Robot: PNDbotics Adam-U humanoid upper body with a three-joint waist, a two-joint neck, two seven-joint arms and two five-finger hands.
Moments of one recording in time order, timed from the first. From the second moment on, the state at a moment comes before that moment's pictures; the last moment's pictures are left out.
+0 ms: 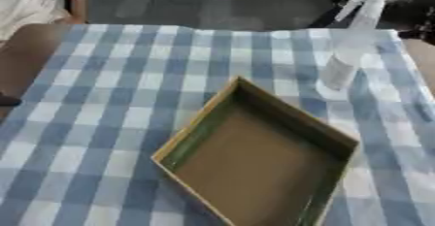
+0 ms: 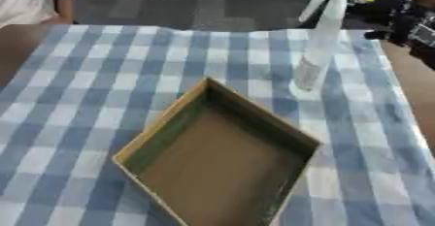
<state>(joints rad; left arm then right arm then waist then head) -0.16 0.32 0.22 -1.97 0.17 0.03 -0.12 -0.79 -0.79 -0.02 -1.07 -0.50 -0.30 0.76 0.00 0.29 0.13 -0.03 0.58</state>
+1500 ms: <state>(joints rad) -0.18 0.32 0.21 -1.97 0.17 0.03 -0.12 -0.81 -0.76 -0.01 -1.08 -0.44 -0.27 0.73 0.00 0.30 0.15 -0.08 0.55</state>
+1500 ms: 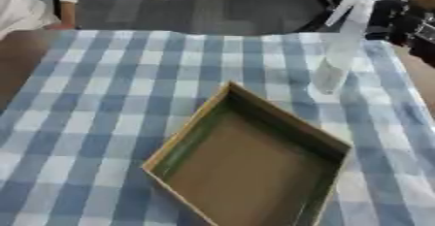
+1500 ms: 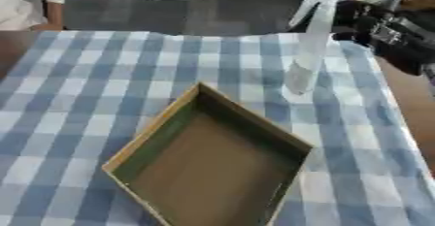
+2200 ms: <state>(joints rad) -0.18 0.32 0.21 -1.97 0.17 0.03 -0.13 -0.81 -0.75 -0.01 -1.07 -0.35 -0.28 0.66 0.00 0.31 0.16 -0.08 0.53</state>
